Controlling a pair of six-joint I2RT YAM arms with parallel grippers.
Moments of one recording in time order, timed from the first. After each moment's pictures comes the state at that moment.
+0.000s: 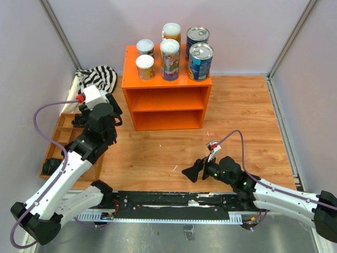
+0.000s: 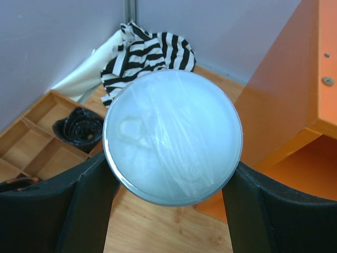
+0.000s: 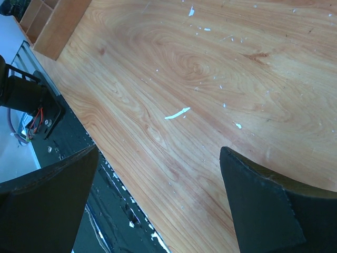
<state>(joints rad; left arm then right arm) -0.53 0.87 0.93 -0.29 -0.94 -0.36 0.99 0.66 0.08 0.27 0.03 0.62</state>
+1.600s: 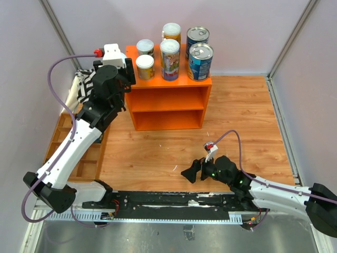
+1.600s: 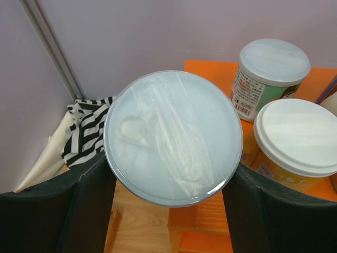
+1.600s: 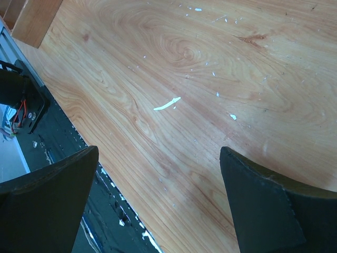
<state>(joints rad) -0.53 1.23 1.44 -0.23 -0.71 -0.03 0.99 0.79 0.09 0.33 0.02 0.62</state>
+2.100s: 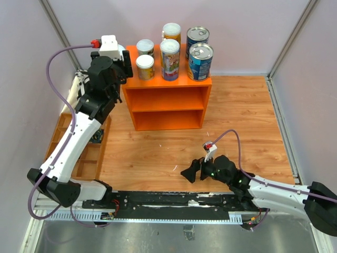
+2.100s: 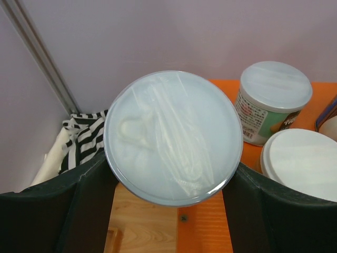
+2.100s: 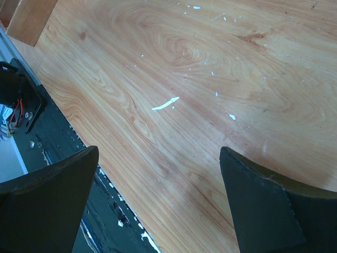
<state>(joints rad) -0.45 1.30 1.53 -0.23 -0.57 0.01 0.99 0.81 0.09 0.33 0.02 0.61</state>
